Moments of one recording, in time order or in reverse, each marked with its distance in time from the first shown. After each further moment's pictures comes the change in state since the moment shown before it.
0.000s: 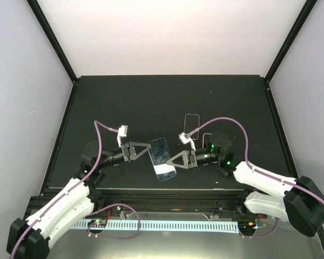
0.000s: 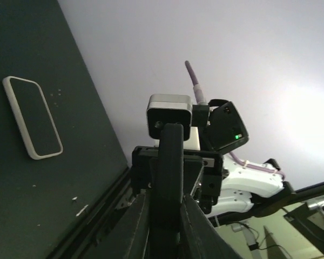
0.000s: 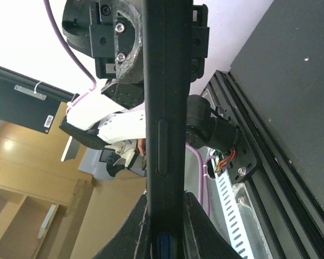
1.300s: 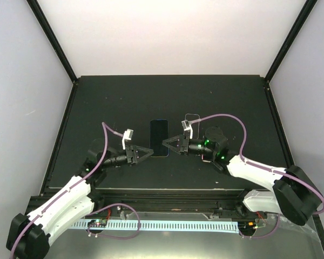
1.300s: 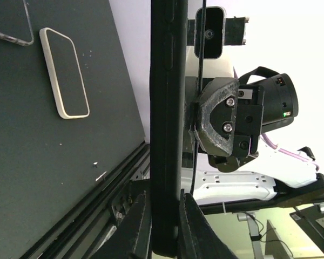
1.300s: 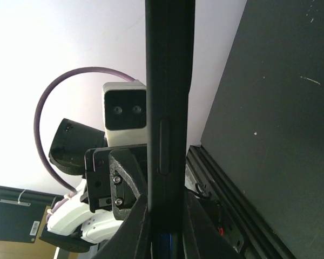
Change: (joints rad) left arm -0.012 0.053 0.003 -0.172 0.038 0.035; right arm -0.001 0.131 0.068 0.077 0.351 0.190
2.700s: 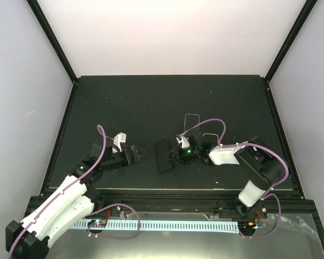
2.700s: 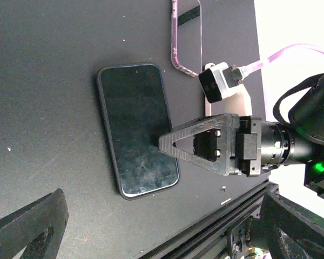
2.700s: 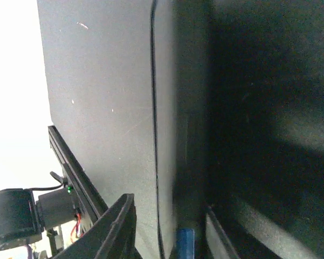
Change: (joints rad) left arm -0.002 -0.044 0.152 -0.665 -0.413 0.314; right arm -0.035 0.432 0.091 -0.350 0.048 -0.292
